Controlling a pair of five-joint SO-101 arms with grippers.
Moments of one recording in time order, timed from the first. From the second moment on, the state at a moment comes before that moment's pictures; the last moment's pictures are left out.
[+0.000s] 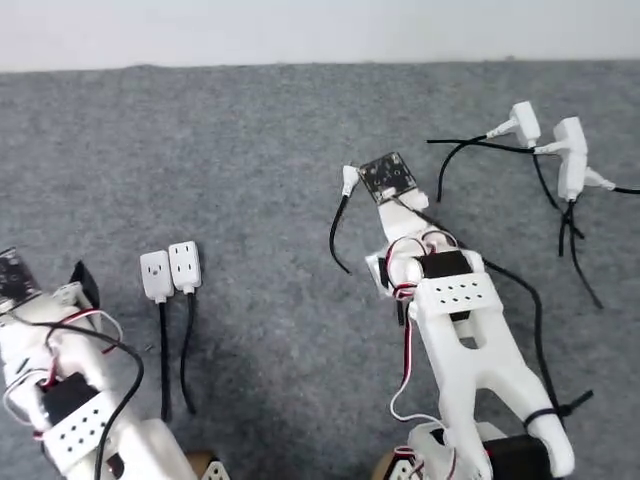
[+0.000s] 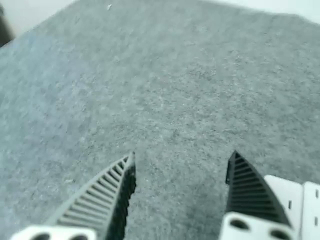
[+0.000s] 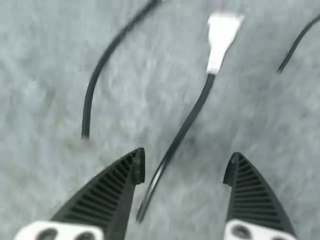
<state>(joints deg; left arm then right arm) -43.1 -64.7 79.5 30.7 4.5 -12.5 -22.3 45.7 44.3 16.0</state>
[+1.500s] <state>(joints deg) -52.9 -103.3 79.5 50.9 2.6 -10.4 30.5 0.9 45.8 17.6</state>
